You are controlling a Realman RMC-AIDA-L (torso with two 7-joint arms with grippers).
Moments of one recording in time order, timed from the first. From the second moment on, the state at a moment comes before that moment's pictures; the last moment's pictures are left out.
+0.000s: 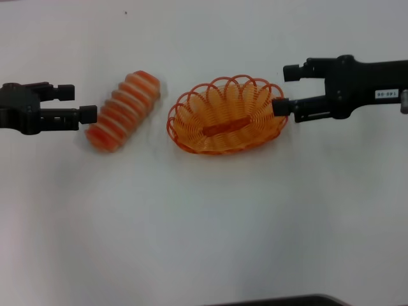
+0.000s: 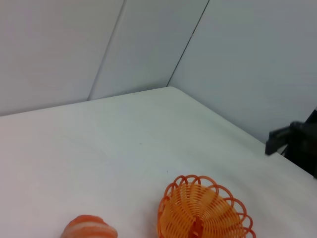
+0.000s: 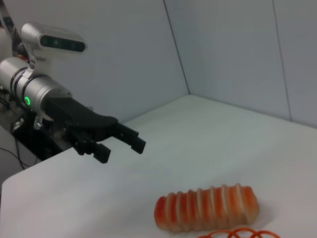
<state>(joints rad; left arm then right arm) -0.47 -2.00 0.79 0.89 1.99 1.67 -1.81 0.44 2.09 -0.67 -0.96 -2.05 -1.74 1.63</state>
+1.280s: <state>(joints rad) -0.54 -2.17 1.16 1.31 2.46 1.31 -2.43 0.46 2.09 -0.66 -0.85 -2.04 -1.68 1.56</state>
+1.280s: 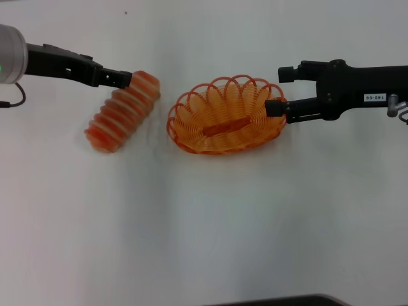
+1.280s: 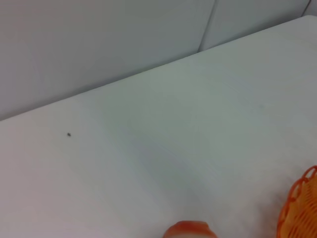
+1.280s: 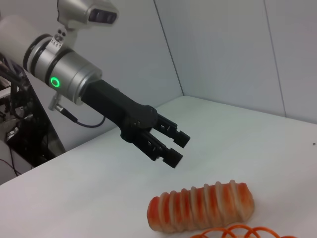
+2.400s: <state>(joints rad) -0.53 -2.17 1.35 1.09 2.50 1.04 -2.39 0.49 2.09 -0.67 -0.81 -2.04 -1.63 1.55</state>
